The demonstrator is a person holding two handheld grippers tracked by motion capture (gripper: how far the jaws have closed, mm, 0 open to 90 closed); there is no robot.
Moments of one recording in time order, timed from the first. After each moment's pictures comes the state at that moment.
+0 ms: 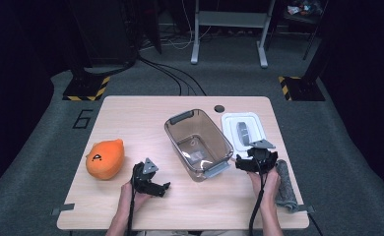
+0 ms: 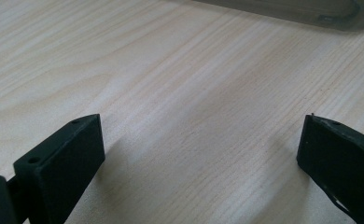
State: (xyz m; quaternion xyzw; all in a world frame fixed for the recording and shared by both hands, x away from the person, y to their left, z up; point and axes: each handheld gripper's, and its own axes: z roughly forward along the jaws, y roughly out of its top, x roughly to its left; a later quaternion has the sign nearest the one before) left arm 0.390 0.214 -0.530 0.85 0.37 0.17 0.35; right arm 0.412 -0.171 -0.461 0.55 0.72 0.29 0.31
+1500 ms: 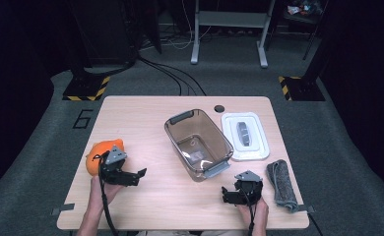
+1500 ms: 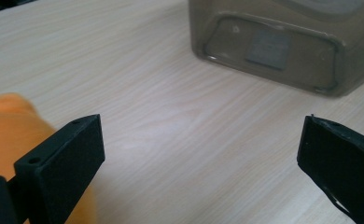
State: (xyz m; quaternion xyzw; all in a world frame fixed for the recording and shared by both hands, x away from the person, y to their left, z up) left arm 0.375 0.286 -0.448 0.80 0.40 0.21 0.40; right arm 0.348 -0.142 -0.529 0.52 0.76 0.32 0.22
